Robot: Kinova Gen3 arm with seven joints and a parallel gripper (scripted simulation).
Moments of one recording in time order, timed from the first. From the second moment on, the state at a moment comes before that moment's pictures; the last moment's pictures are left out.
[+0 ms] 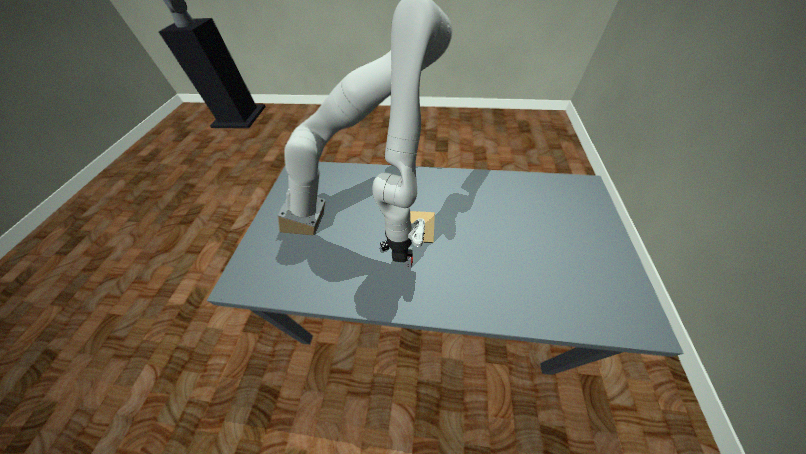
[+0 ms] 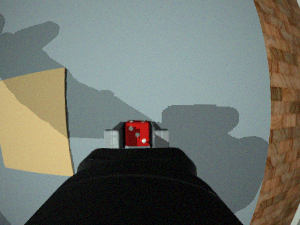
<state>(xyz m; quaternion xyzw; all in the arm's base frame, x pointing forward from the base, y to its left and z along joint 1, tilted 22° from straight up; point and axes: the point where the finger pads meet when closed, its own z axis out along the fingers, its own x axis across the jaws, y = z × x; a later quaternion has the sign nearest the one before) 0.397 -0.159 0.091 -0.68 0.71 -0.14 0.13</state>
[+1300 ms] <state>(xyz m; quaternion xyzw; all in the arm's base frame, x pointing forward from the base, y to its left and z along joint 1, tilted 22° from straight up) 0.358 -0.164 0.167 -0.67 0.72 -0.13 0.12</state>
